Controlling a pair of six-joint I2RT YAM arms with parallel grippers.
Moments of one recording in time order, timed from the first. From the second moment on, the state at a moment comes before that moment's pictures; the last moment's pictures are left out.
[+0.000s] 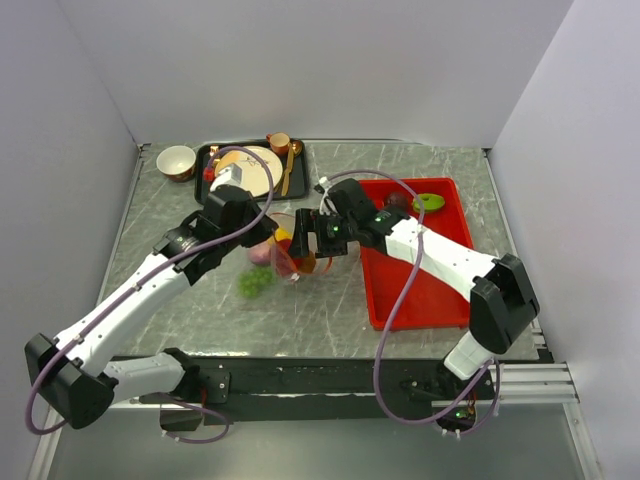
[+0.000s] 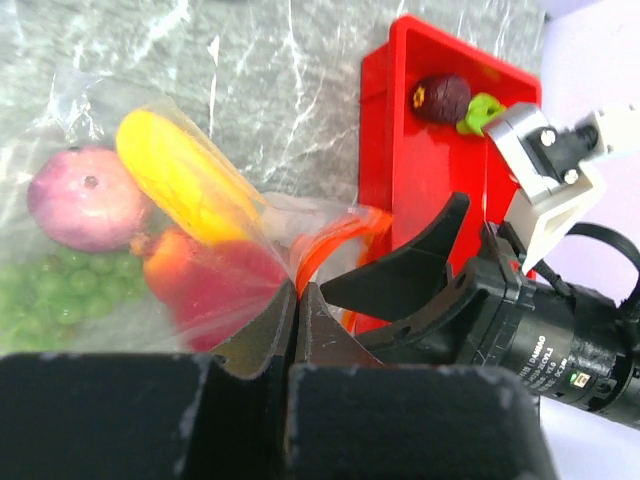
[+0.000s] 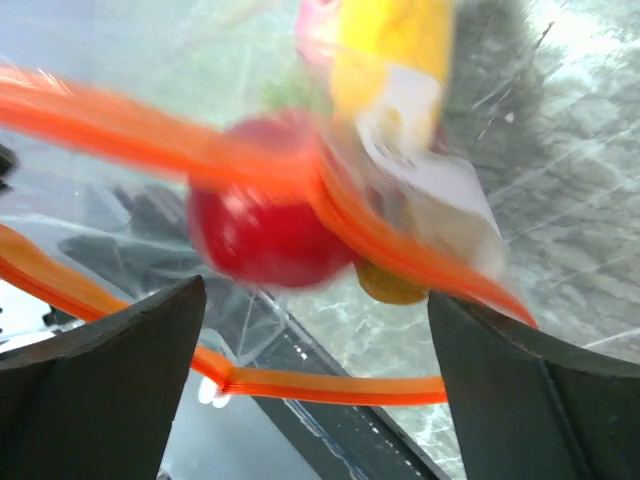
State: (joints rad) left arm -0.63 1.15 1.12 -0.52 -0.19 -0.89; right arm 0.71 1.60 1.26 -0.42 -0.37 0.60
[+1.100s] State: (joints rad) left arm -0.73 1.26 1.06 -0.58 -0.30 -0.92; right arm 0.32 1.29 1.05 -0.57 0.01 0.62
